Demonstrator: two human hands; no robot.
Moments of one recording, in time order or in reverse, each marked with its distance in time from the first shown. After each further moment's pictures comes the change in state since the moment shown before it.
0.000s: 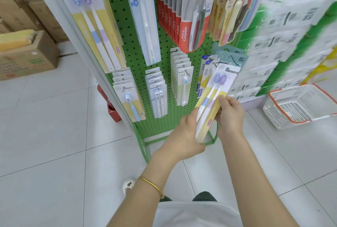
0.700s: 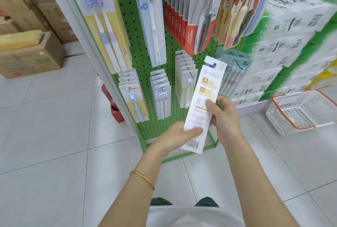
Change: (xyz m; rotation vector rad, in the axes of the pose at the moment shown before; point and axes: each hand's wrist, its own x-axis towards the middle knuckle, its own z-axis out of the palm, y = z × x) left_hand -0.004 -0.016 -0.020 -0.629 -0.082 -0.154; right_hand -0.012 -0.001 0.002 -0.100 -0.325 -0.015
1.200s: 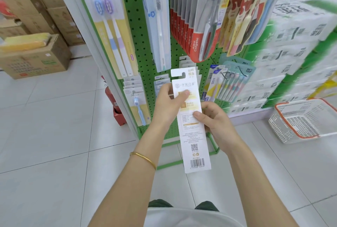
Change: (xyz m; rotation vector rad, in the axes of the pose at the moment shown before) left_hand 0.017 0.052 -0.034 -0.170 0.574 0.326; right_hand -0.009 -0.006 0.009 -0.031 -0.459 -0.085
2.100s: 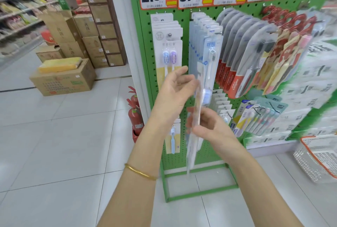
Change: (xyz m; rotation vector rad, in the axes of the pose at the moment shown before) left_hand 0.004 0.118 -0.112 -0.133 -0.061 0.235; right_hand 0.036 -0.065 0.124 -0.179 -0.195 -0.082
